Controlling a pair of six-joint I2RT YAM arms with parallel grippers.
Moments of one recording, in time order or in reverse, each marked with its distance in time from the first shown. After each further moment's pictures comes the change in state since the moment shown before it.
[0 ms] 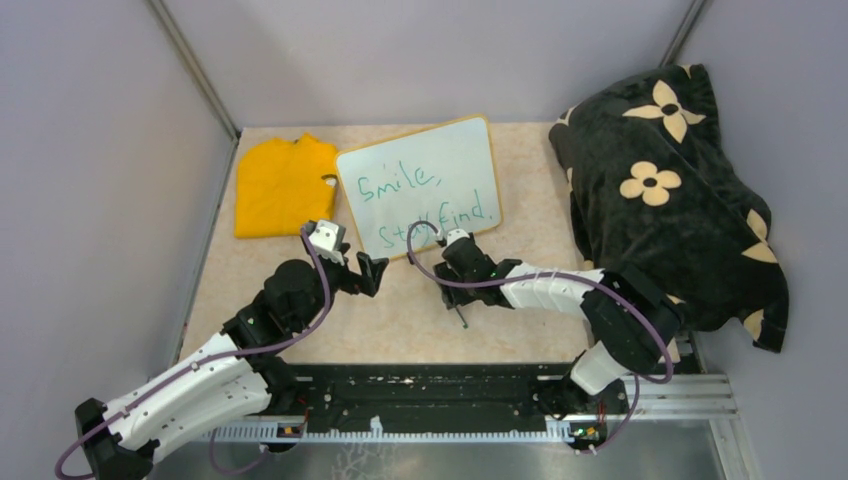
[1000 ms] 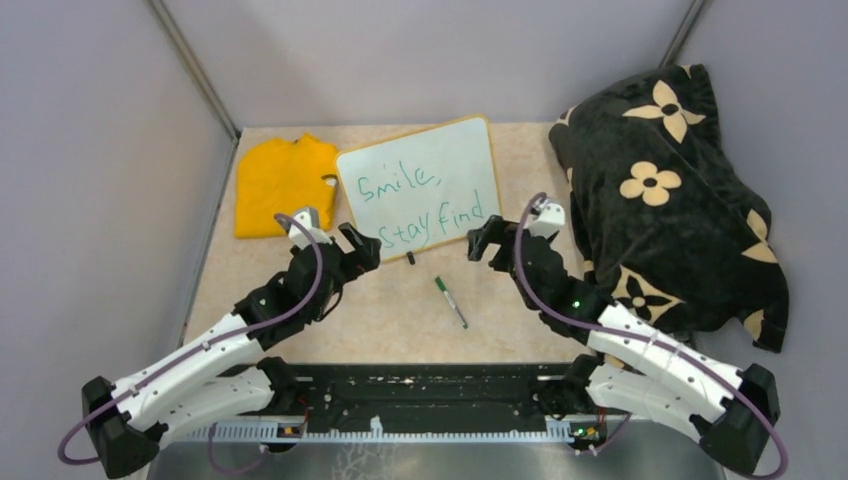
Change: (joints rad) left arm 0.000 0.169 0.122 -0.203 -0.267 -0.613; right arm -0.006 -0.638 -0.074 0.015 0.457 0.269
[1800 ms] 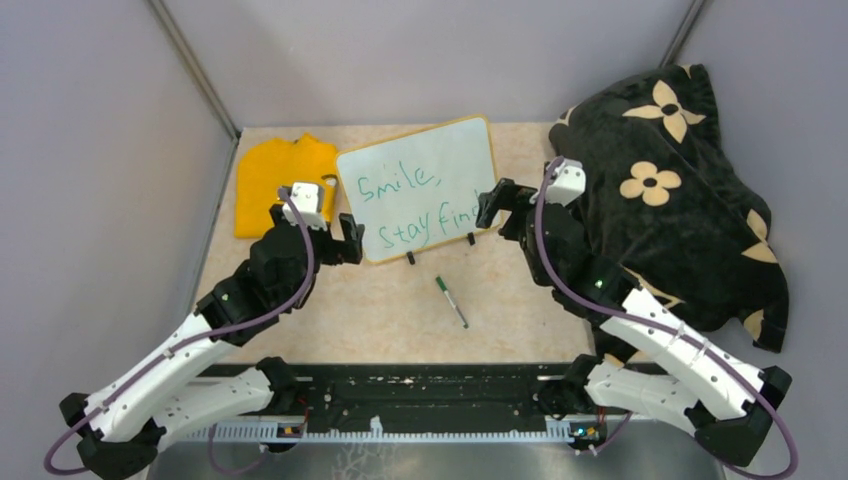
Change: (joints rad) left arm 0.000 -0.029 0.272 -0.152 0.000 0.568; right arm 0.000 0.010 0.318 -0.178 0.120 -0.104
